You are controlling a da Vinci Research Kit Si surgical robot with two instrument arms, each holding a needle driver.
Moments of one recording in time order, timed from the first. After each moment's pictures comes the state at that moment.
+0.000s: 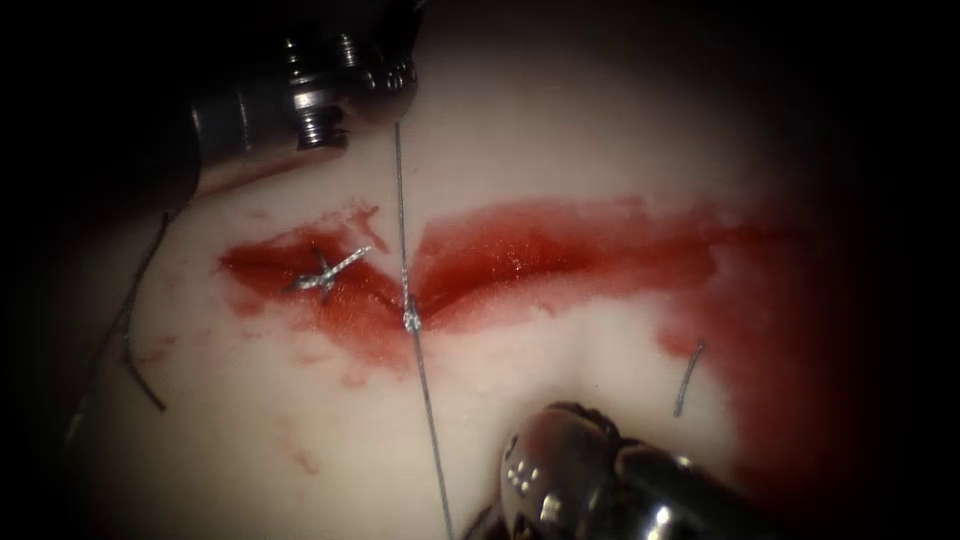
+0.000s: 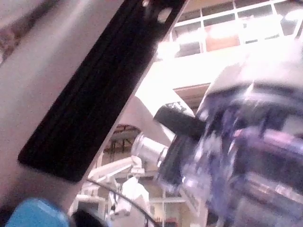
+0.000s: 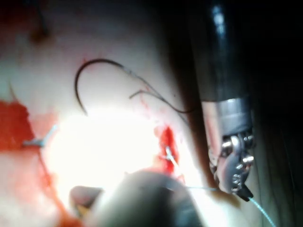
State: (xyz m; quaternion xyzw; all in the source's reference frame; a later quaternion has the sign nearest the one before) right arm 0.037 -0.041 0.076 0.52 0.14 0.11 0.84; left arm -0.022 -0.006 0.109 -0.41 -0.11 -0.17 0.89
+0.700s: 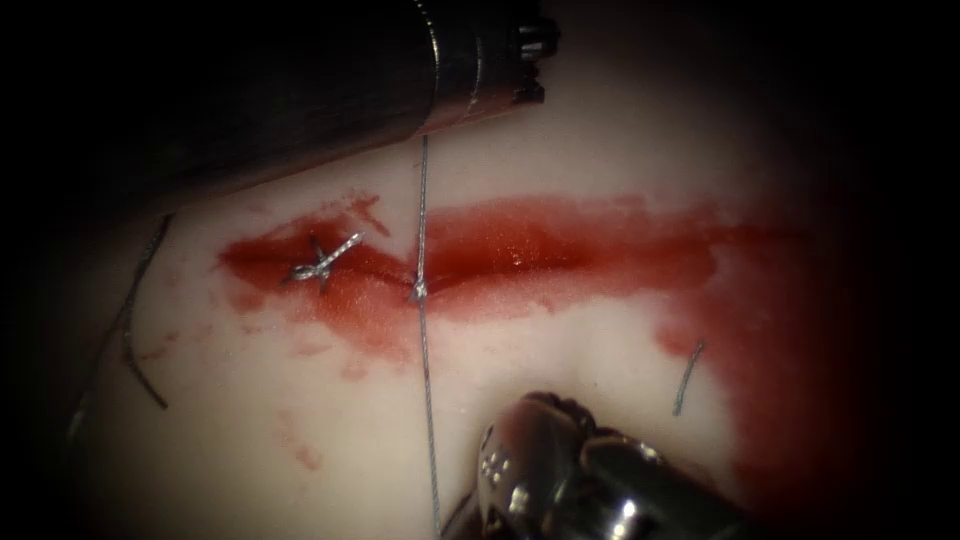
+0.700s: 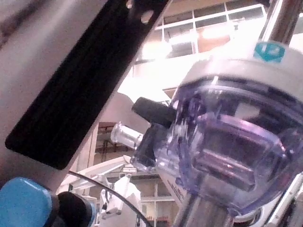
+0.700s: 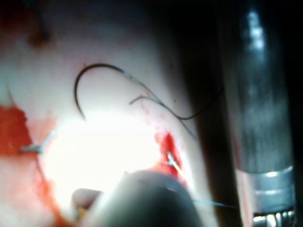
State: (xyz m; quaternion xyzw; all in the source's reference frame) right arm 0.039 -0.043 0.076 0.50 0.16 0.12 0.84; left arm -0.028 -0.002 0.111 -0.41 0.20 -0.03 0.89
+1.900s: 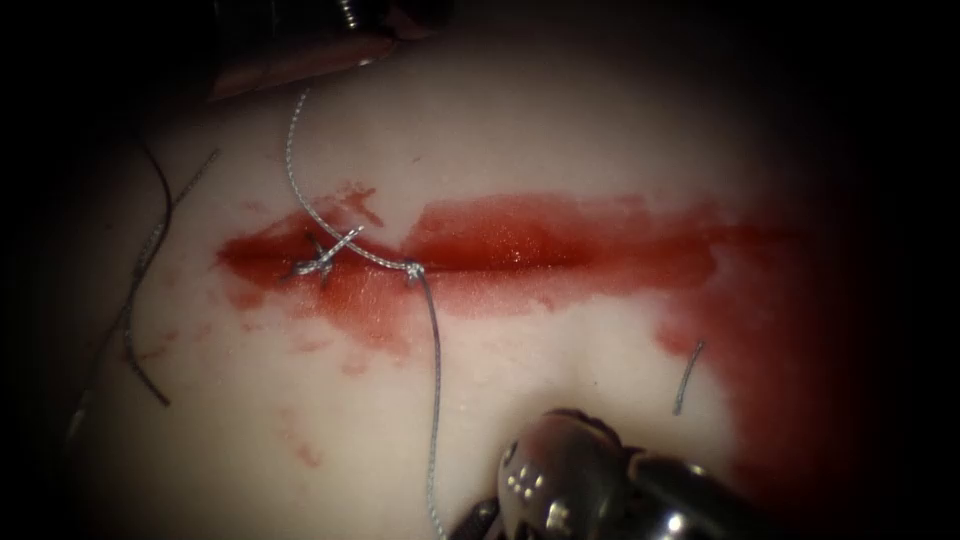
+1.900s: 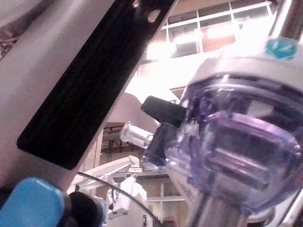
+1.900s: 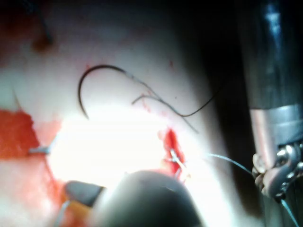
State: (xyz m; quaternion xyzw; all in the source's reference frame) right arm 0.036 -0.038 0.074 0.46 0.26 0.16 0.83; left arm -0.023 -0.005 0.102 -0.14 -0.22 -0.34 0.90
